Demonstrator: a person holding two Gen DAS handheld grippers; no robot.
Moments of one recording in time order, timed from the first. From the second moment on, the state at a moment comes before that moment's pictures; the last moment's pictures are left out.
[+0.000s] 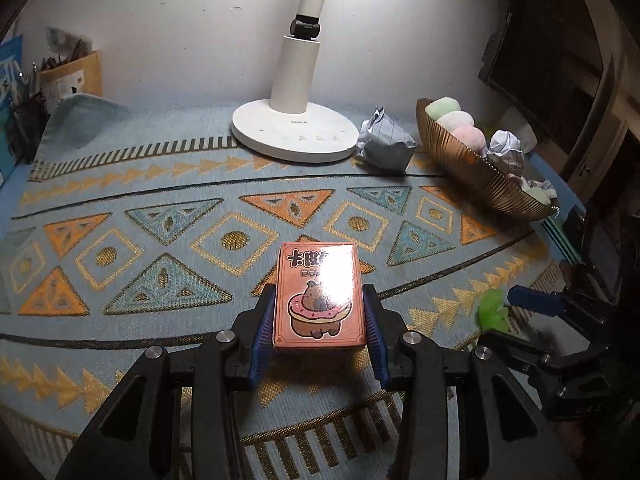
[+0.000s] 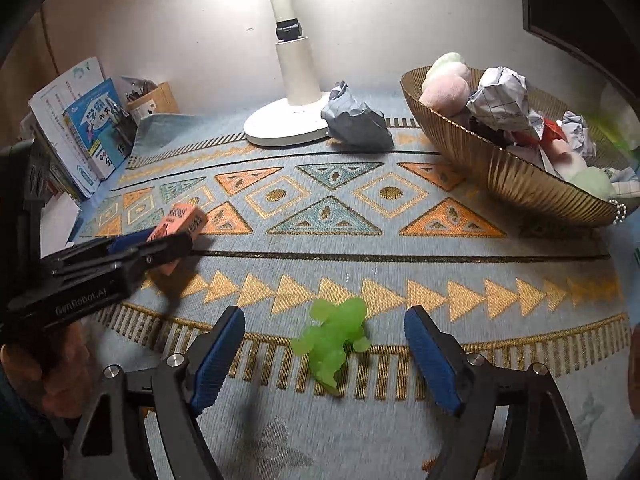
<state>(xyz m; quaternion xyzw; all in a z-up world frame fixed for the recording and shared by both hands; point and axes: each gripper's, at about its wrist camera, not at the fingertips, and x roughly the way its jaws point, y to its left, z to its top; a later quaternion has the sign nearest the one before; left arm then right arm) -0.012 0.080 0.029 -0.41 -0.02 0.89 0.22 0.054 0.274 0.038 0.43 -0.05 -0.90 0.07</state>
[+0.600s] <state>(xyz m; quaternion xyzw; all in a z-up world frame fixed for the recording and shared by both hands) -0.002 0.087 0.033 -0.39 0.00 0.89 0.23 0.055 0.271 0.028 0.44 -0.03 -0.90 0.02</state>
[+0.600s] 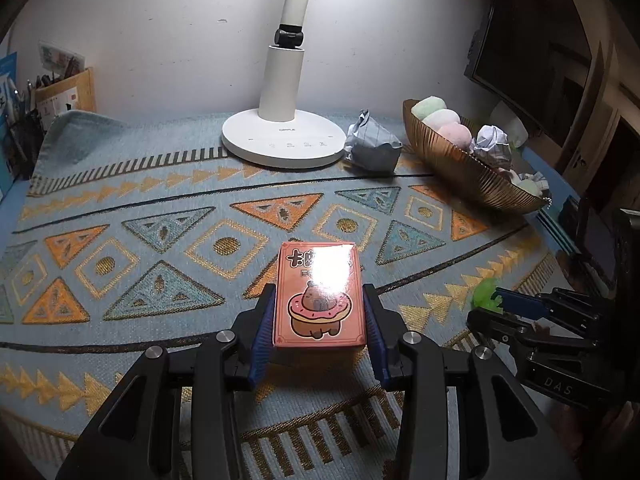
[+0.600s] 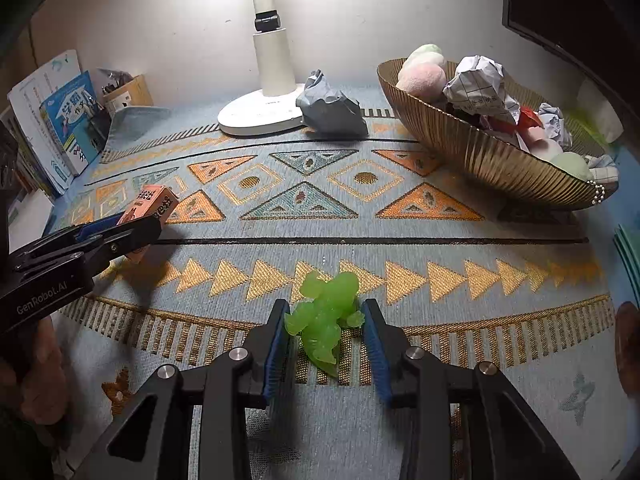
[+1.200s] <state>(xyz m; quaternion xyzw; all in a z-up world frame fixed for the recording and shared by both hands) -0.031 0.205 0.146 -0.27 0.04 0.90 0.34 0.069 0.357 0.172 0.25 -0.08 -0.96 -0.09</state>
